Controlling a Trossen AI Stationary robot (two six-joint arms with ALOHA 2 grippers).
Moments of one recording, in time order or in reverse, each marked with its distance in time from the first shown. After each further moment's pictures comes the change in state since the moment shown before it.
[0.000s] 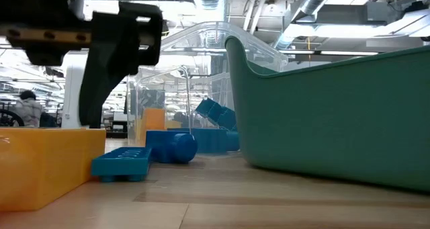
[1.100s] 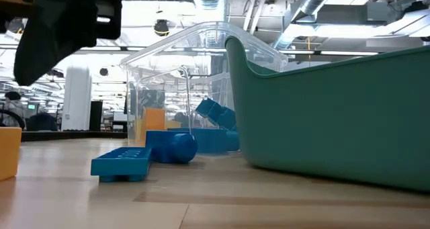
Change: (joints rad) left arm -0.112 -0.096 -0.033 -0.010 -0.094 -0.183; right arm 0.000 0.020 0.000 0.000 0.005 0.023
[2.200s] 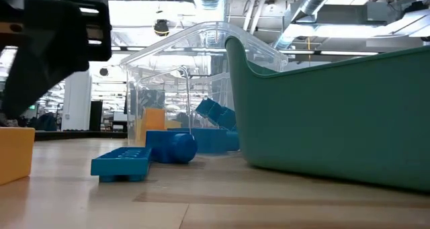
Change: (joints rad) left arm 0.010 -0.003 -0.127 0.176 0.012 0.030; right arm 0.000 0.033 0.000 0.001 0.018 0.052
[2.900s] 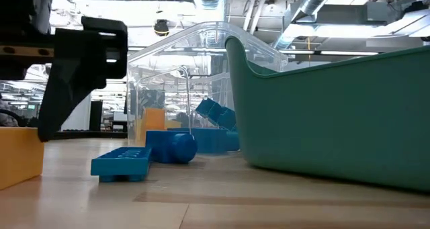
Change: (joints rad) left arm 0.045 0.028 0.000 -0.017 0.038 0.035; right arm 0.000 0.000 0.000 -0.001 0.011 -0.007
